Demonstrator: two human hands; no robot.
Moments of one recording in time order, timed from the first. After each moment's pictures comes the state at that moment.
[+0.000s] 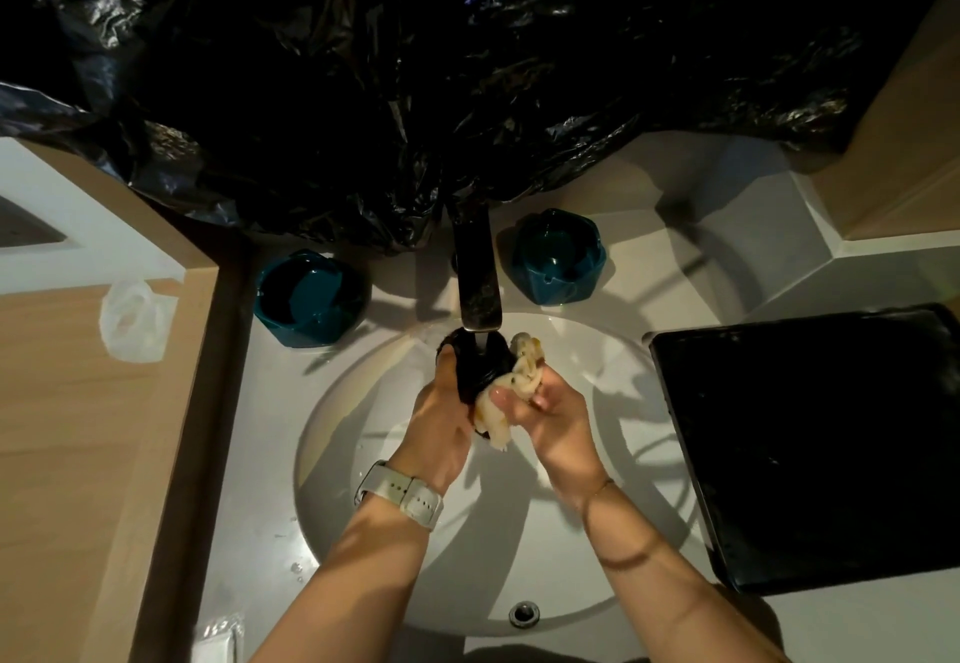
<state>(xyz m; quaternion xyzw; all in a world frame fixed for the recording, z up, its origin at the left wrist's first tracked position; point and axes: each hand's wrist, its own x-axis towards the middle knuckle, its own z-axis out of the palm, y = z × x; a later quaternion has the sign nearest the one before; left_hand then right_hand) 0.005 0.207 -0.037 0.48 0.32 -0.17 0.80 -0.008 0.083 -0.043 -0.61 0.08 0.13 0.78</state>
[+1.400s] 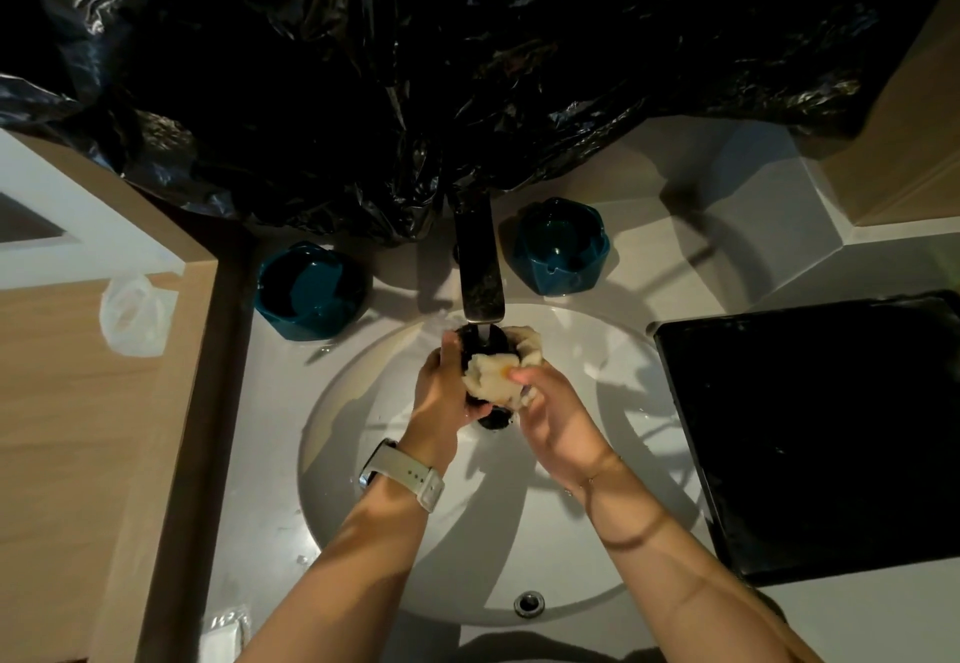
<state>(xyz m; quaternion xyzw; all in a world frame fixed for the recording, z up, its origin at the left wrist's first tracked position) 0.020 0.205 -0.030 0.57 0.39 -0.15 0.70 0.004 0.087 -0.039 -0.48 0.14 0.24 0.83</state>
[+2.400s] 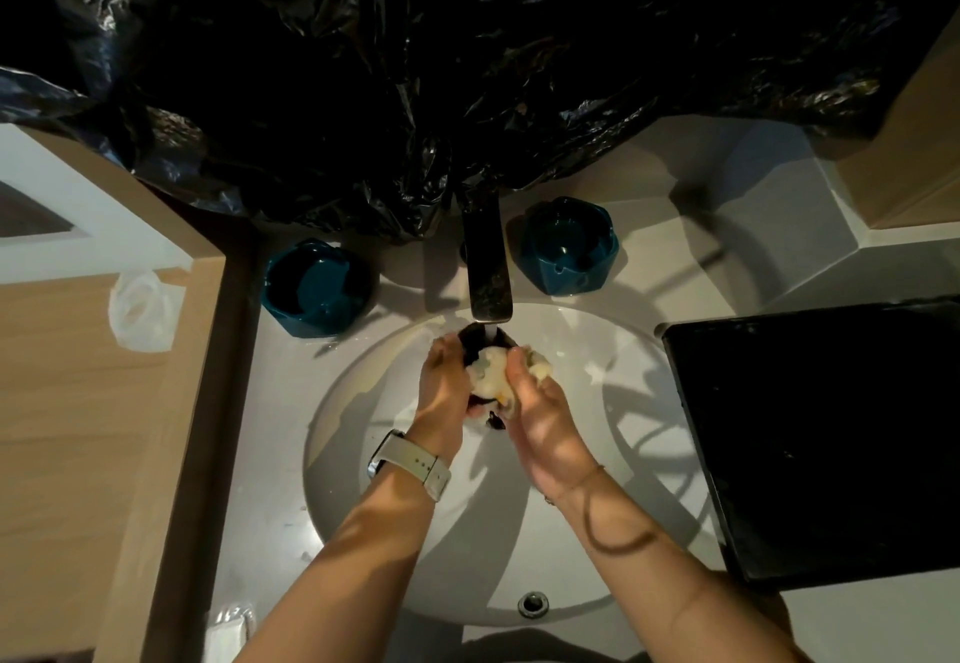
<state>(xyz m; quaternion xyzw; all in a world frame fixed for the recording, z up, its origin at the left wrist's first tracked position) 0.023 0.208 -0.037 0.61 0.39 -0.14 0.68 -0.004 0.108 -0.039 -0.49 0.20 0.21 0.82</state>
